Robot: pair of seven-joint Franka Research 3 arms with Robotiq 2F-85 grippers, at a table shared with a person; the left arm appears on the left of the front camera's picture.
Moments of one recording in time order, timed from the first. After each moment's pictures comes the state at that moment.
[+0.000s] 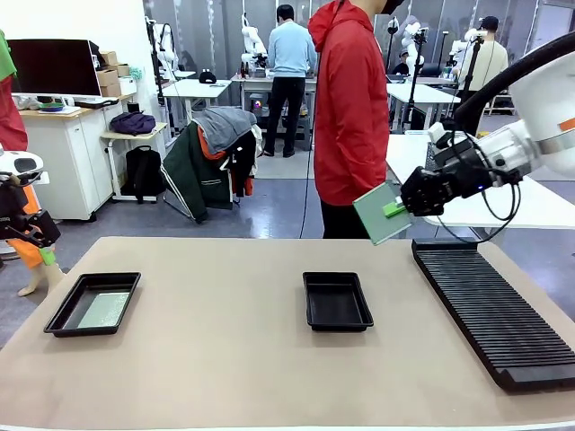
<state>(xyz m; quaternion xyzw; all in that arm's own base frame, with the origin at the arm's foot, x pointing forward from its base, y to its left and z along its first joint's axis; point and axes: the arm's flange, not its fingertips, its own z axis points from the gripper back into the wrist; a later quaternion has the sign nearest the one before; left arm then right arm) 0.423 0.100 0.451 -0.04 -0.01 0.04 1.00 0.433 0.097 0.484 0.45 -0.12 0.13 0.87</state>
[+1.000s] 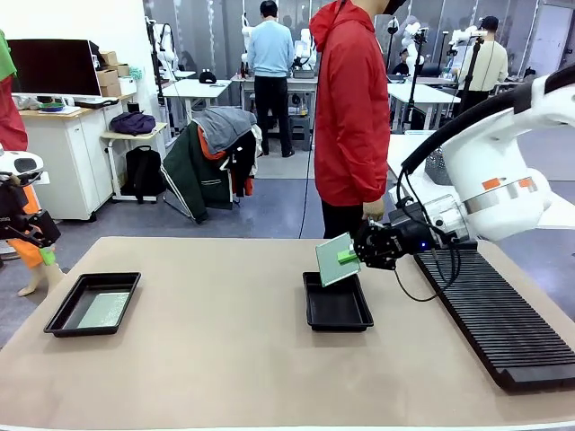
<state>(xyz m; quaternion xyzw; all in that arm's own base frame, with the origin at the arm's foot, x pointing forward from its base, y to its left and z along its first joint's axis) 0.423 0.099 0.451 -0.04 -0.01 0.04 1.00 0.422 0.160 0.371 0.50 -0.08 0.02 0.87</state>
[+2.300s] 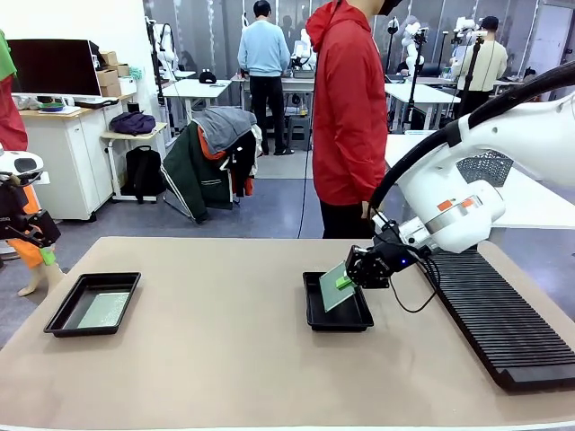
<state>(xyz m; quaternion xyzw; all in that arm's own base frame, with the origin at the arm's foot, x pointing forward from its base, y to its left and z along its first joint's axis) 0.423 0.099 0.451 -0.04 -0.01 0.04 1.00 0.473 0.169 0.307 0.40 -0.04 -0.01 0.91</state>
